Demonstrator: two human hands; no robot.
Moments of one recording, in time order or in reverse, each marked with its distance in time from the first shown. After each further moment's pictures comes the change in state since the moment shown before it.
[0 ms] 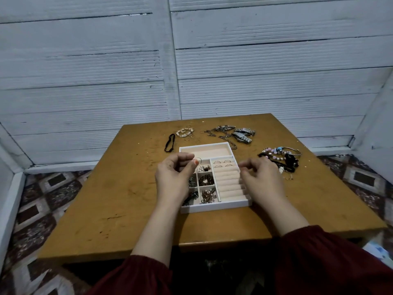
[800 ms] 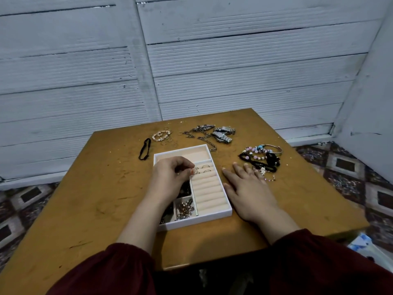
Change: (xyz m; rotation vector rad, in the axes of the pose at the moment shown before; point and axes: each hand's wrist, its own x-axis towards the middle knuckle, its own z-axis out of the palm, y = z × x) left_hand 0.038 -0.018 0.039 0.526 -0.350 0.070; right_hand 0.018 0.048 -0.001 -0.508 -0.319 -0.114
